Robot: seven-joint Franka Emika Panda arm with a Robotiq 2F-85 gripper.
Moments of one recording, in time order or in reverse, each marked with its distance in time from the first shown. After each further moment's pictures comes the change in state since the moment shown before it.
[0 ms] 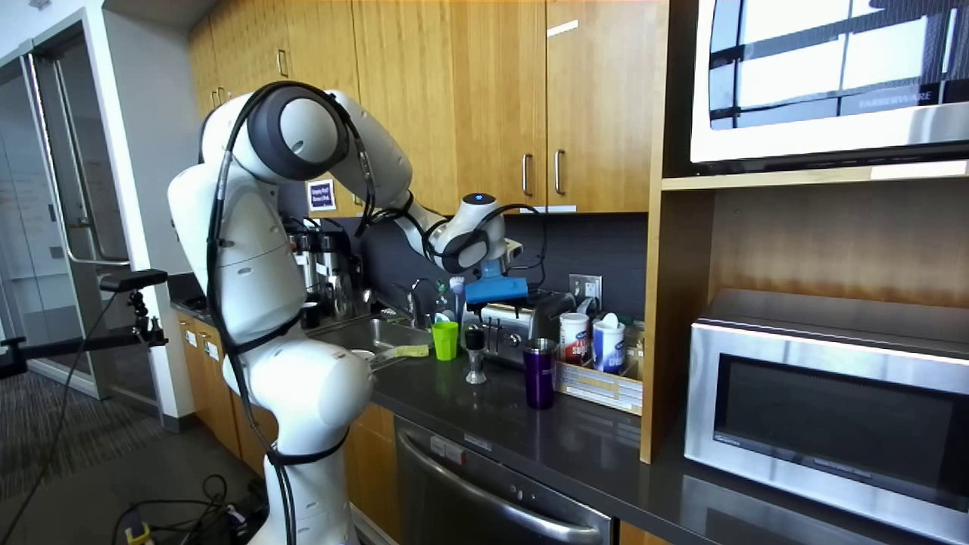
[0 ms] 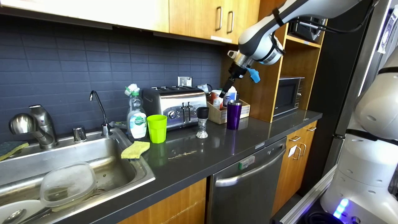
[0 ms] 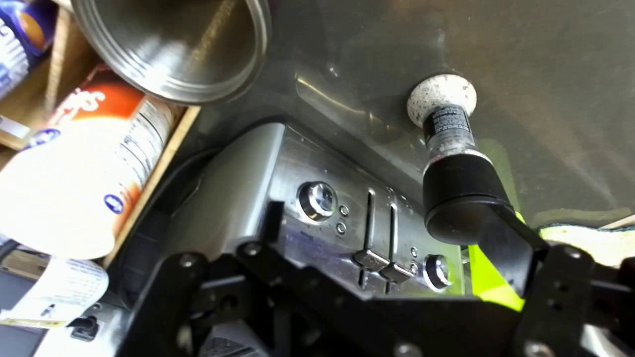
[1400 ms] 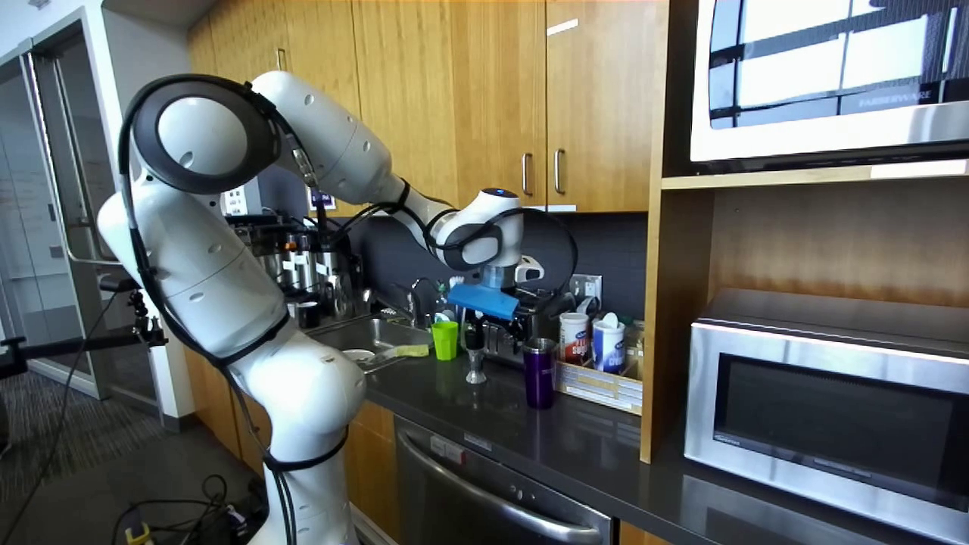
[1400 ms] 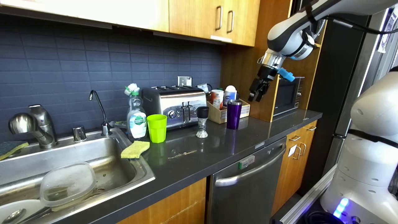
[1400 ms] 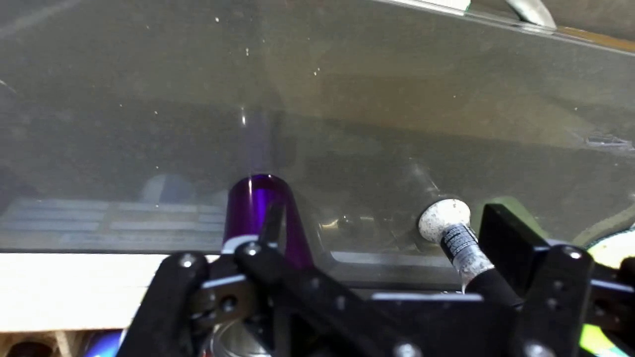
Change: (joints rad) arm -0.163 -0.239 -0.103 -0.142 -0.140 -0.364 0.380
